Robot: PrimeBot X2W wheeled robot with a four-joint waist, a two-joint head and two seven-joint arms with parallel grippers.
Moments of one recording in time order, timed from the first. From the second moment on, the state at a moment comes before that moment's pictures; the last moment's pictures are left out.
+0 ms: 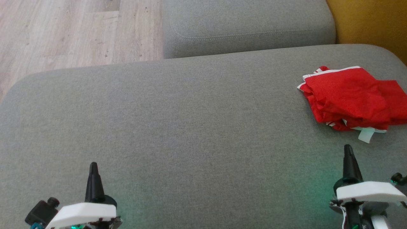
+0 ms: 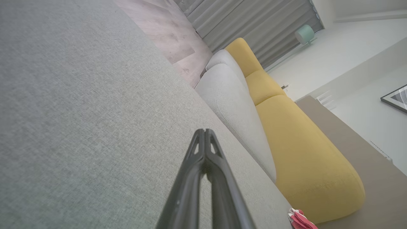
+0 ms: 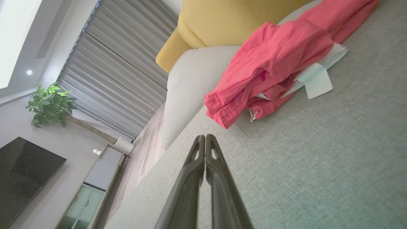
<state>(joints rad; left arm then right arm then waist) 0.02 0.05 -0.06 0.25 -0.99 -0.11 -0.09 0.00 -0.05 -0.05 0.30 0.87 0.12 -0.08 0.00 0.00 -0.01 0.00</state>
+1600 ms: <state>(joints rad) -0.04 0.05 0.04 0.27 -1.49 -0.12 0.06 -0.04 -0.05 -0.11 0.29 1.46 0.12 0.06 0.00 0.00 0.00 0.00</state>
